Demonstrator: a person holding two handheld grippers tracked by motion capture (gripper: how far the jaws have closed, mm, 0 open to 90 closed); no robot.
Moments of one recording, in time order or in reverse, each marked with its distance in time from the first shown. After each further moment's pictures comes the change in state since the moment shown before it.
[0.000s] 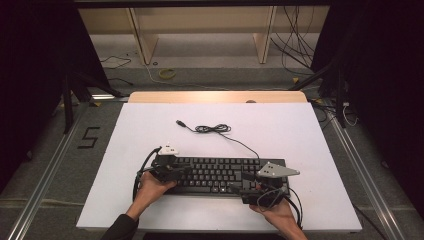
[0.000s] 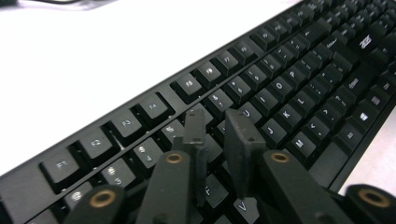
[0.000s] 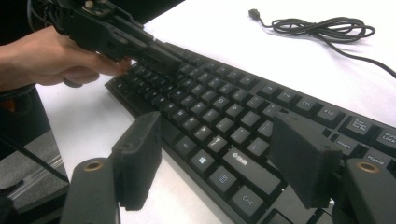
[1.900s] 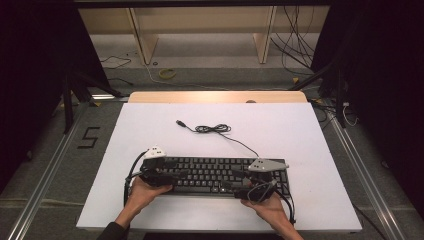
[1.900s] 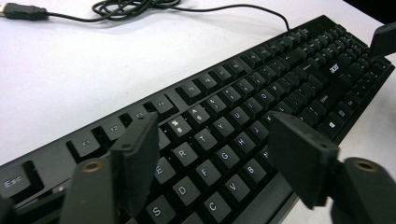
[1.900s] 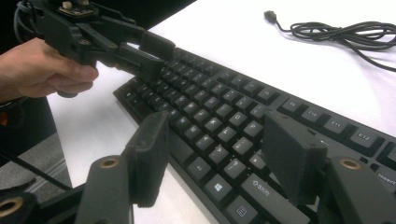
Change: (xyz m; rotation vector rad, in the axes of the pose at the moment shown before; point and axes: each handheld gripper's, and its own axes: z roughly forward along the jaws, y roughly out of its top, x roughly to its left) left arm 0.005 -0.014 -0.022 -0.100 -0.038 -0.049; right arm 0.005 0.013 0.021 0.011 0.041 0.006
